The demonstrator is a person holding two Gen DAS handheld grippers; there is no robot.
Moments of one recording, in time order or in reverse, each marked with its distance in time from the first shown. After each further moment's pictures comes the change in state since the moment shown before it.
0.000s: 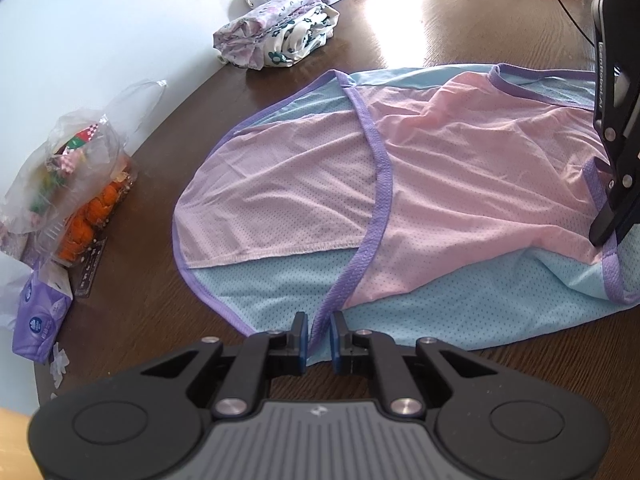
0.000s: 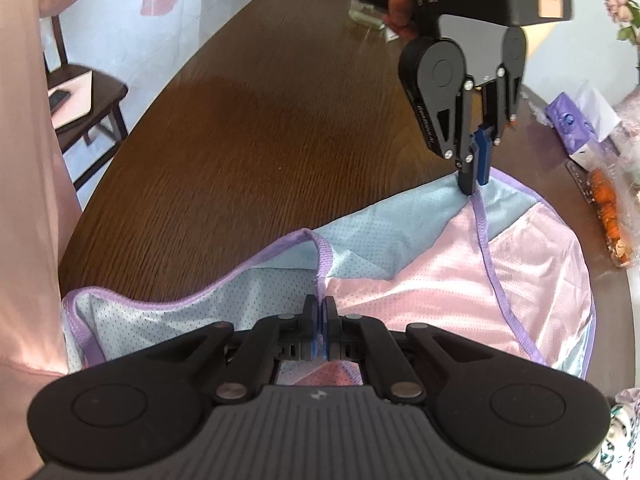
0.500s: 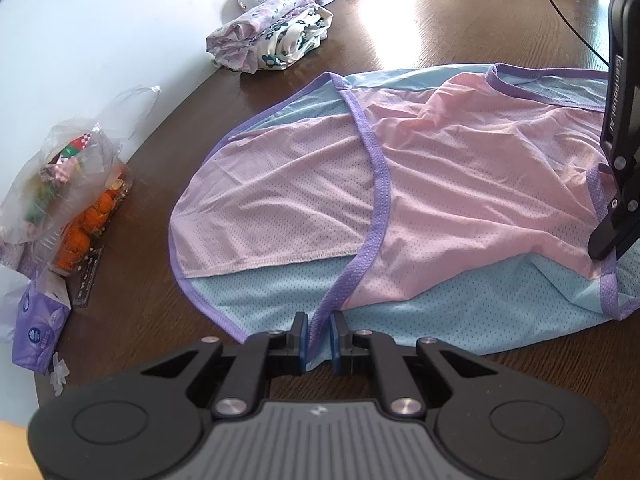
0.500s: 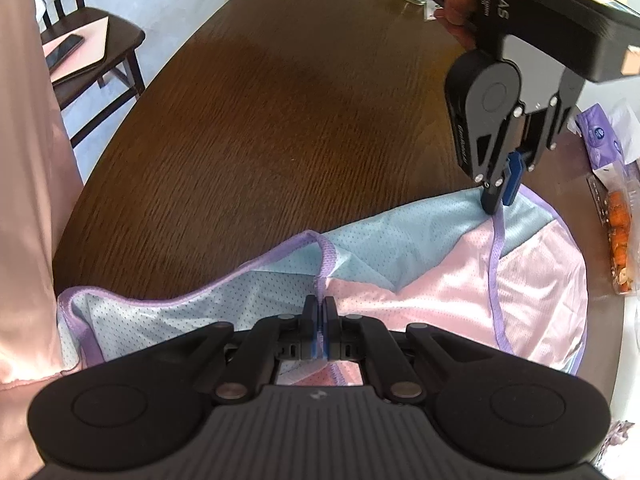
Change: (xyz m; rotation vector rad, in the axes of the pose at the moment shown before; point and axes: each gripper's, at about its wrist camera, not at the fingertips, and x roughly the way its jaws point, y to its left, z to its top) left arm 0.003 0.000 0.005 0.021 -0.003 -0.007; right arm 0.007 0.012 0.025 -0.123 0.138 0.004
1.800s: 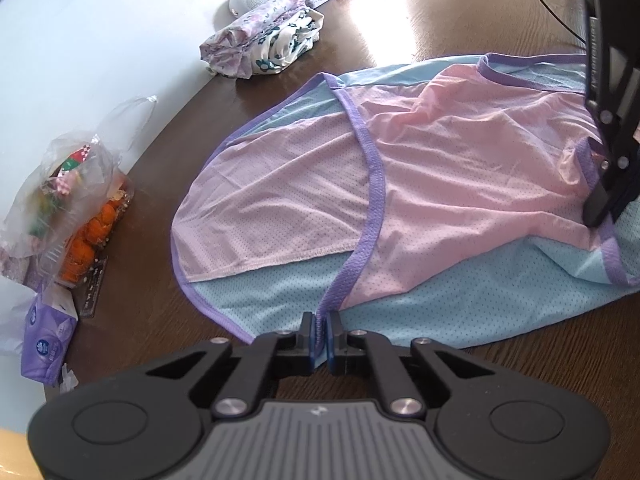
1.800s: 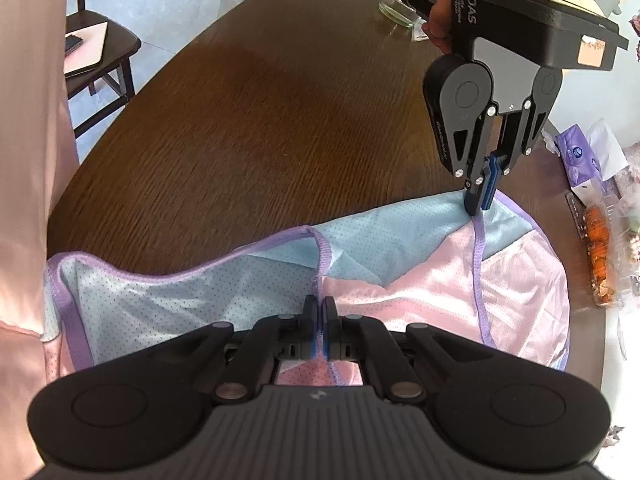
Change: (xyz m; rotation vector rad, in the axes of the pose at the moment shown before) left arm 0.001 -0.002 -0.004 0.040 -0.009 0.024; right arm -0.005 0.003 -0.028 -0.027 -0.113 -0.069
